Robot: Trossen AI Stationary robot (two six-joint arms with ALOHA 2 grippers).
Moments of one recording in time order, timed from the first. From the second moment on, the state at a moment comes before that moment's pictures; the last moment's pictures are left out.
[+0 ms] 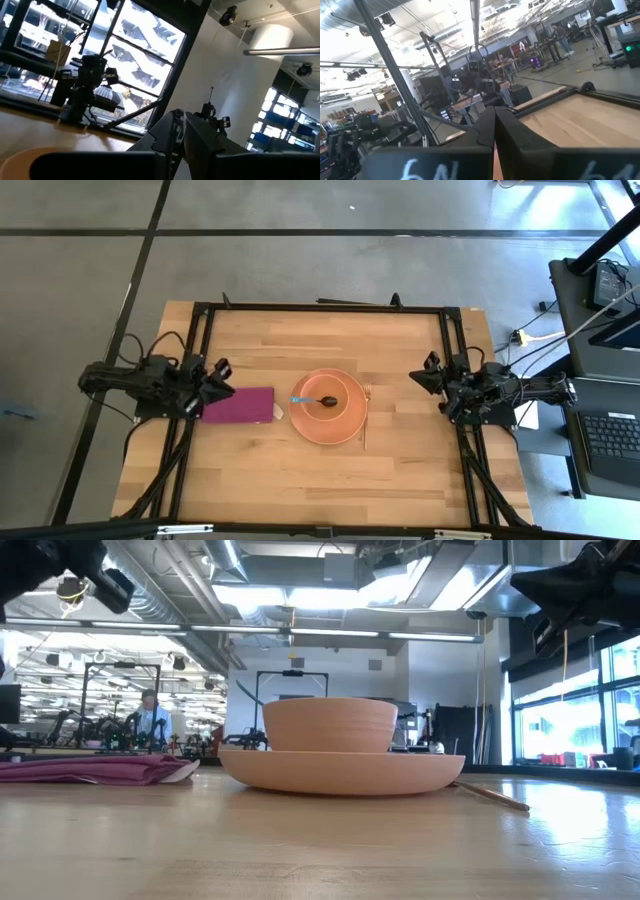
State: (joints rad) left arm -0.10 0.00 0.09 0.26 0.15 -0.48; right arm 0.06 0.00 0.03 0.24 0.14 0.41
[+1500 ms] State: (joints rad) left arm 0.00 0.00 0.01 0.03 0.09 -0.47; right arm 0.06 0.02 0.01 0.04 0.09 0.38
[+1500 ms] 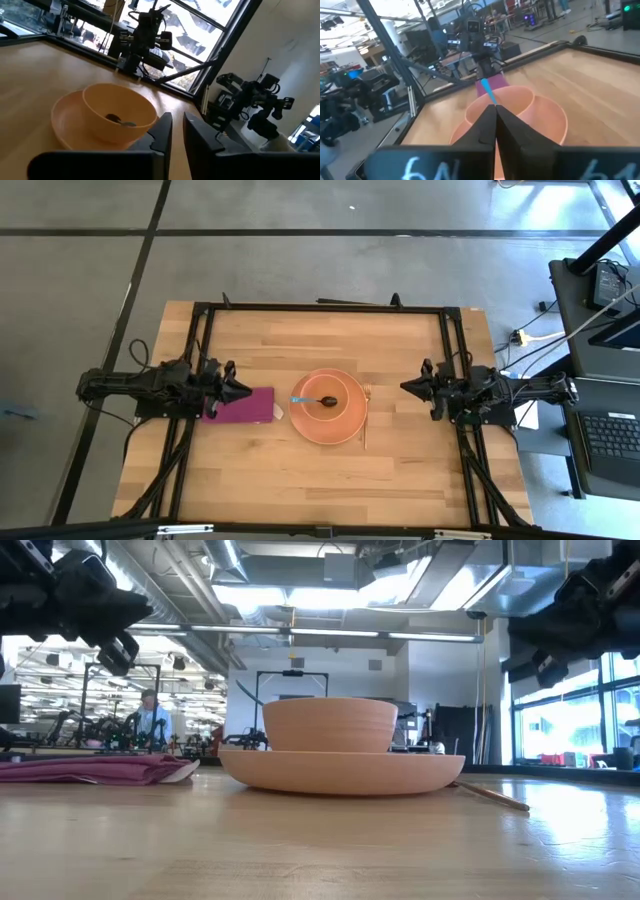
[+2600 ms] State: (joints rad) left arm 0.00 0.00 0.01 0.03 0.09 -0.47; right arm 0.06 0.03 0.01 0.04 0.09 0.38
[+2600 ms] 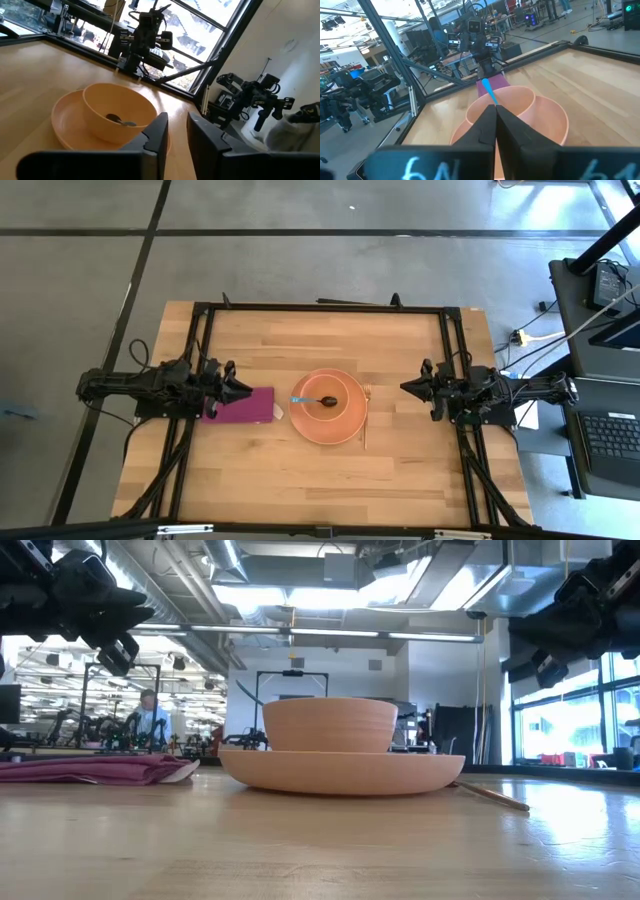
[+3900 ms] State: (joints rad) left arm 0.00 0.00 0.01 0.03 0.09 -0.47; right arm 0.06 0.03 0.01 0.04 0.09 0.38
